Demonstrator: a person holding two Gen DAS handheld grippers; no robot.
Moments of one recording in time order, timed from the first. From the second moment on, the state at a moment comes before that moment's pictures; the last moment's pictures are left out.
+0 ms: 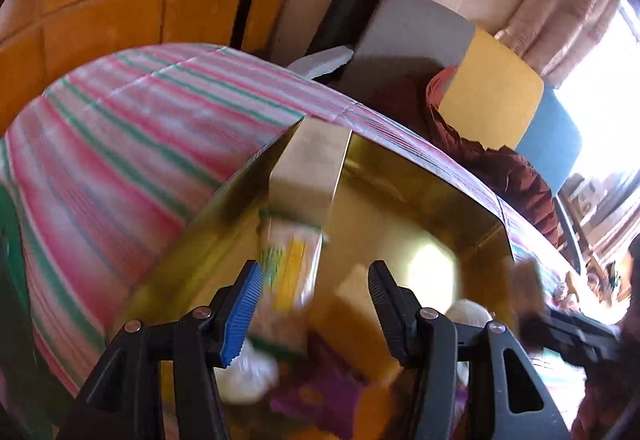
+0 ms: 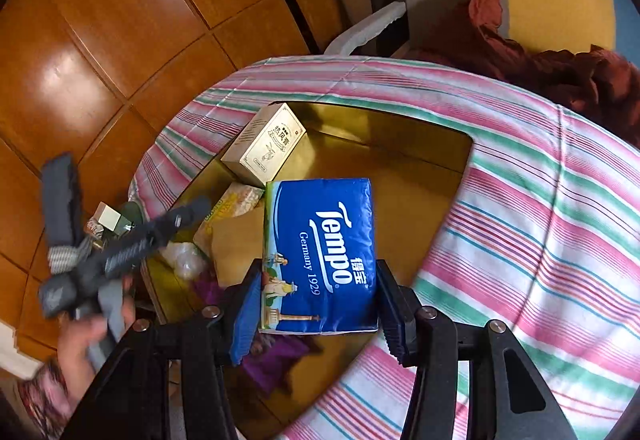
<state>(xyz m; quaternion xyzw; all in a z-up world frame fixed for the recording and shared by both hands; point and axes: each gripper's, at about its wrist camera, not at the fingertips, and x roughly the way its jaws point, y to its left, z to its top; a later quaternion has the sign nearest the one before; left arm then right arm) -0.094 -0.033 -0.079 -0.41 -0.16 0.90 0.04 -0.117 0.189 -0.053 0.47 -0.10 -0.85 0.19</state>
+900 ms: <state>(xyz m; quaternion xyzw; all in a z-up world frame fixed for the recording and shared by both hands) -0.064 -0.060 -0.084 -0.39 -0.23 0.89 0.01 -0.243 0.121 -0.088 0.51 -0.17 -0.83 0.16</state>
